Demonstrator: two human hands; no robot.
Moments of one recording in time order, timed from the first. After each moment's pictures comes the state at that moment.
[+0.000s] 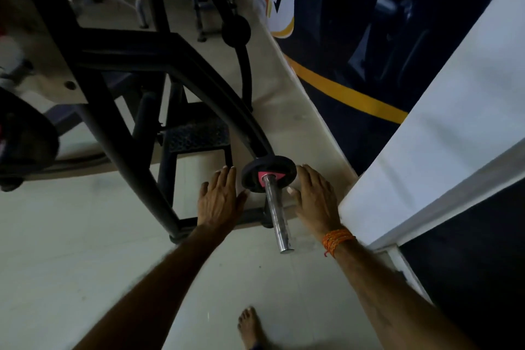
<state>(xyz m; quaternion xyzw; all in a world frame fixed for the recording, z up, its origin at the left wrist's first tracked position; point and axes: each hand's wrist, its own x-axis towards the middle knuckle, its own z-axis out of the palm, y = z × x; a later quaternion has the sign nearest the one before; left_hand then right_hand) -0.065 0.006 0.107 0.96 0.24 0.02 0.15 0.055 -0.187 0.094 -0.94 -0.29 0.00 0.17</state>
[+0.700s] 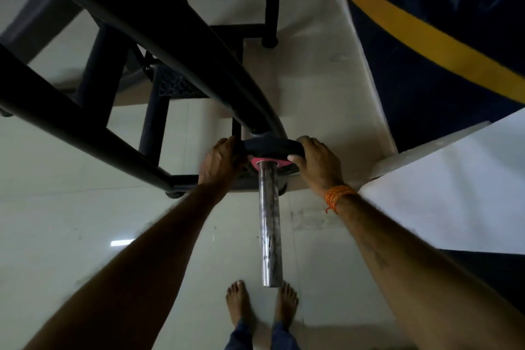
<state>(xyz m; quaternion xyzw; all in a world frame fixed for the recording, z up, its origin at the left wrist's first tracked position) 0.087 0.052 -0.036 0.92 0.30 0.04 0.24 0.234 -0.131 -0.049 -0.91 -0.35 0.15 0.20</state>
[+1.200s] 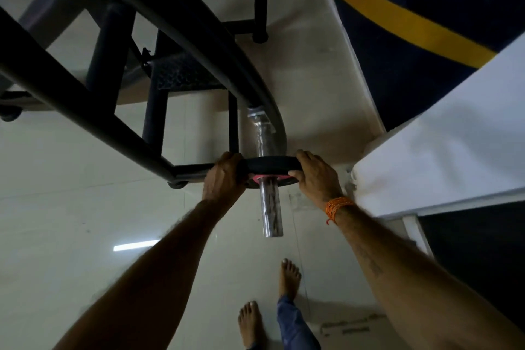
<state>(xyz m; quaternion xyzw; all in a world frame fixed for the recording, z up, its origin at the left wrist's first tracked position) -0.002 -0.020 -0.029 0.93 0.25 0.03 0.26 0.138 -0.206 -0.046 -0.90 -0.35 0.15 0.20</state>
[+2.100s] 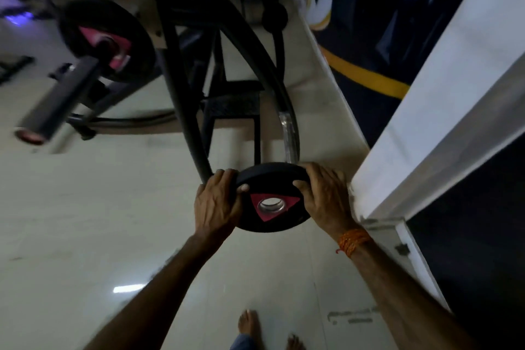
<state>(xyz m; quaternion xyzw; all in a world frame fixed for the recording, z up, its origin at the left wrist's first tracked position) -0.372 -0.170 0.182 0.92 0.25 0.25 0.19 -0.205 -0.346 0.171 -0.85 -0.42 -0.11 0.30</state>
